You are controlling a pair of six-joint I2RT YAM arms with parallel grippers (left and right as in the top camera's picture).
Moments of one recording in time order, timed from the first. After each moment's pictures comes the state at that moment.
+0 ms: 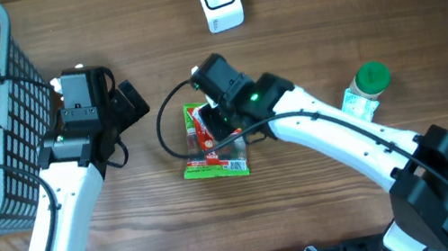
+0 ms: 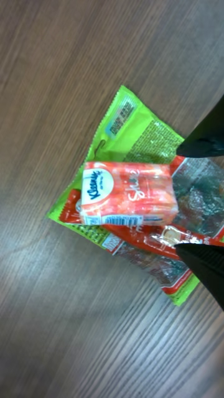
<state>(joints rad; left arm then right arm) -0.11 1.31 1.04 -0.70 -0.15 -0.55 0.77 1.76 1.34 -0.67 0.03 0.27</state>
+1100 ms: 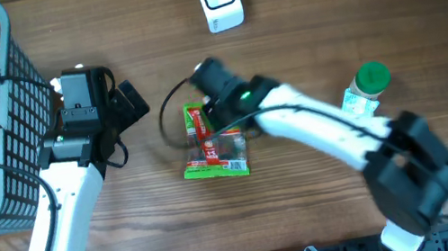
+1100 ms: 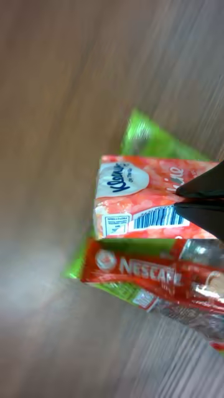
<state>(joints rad) -0.11 1.31 1.04 -0.70 -0.15 -0.55 0.71 1.83 1.33 -0.61 0.08 0.32</state>
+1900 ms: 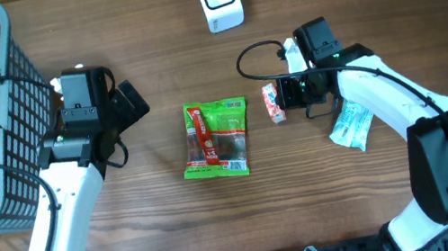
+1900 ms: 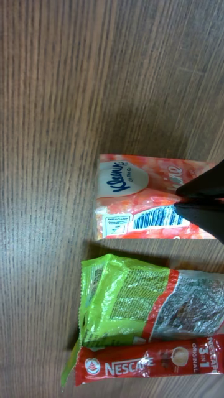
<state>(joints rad) -0.11 1.31 1.04 -0.70 -0.15 -0.55 0.27 1.76 1.09 -0.58 -0.37 0.26</state>
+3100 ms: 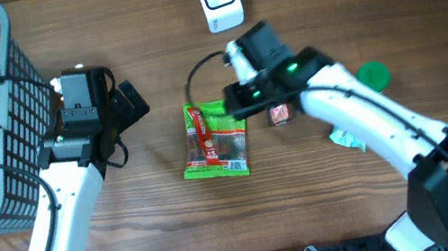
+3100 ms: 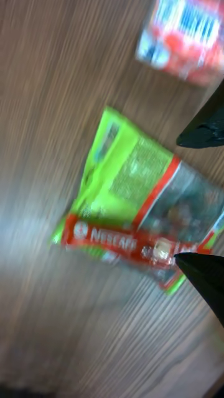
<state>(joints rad) -0.11 1.31 1.04 -0.70 -0.15 -0.55 0.60 1.72 1.30 -0.68 -0.20 0.29</state>
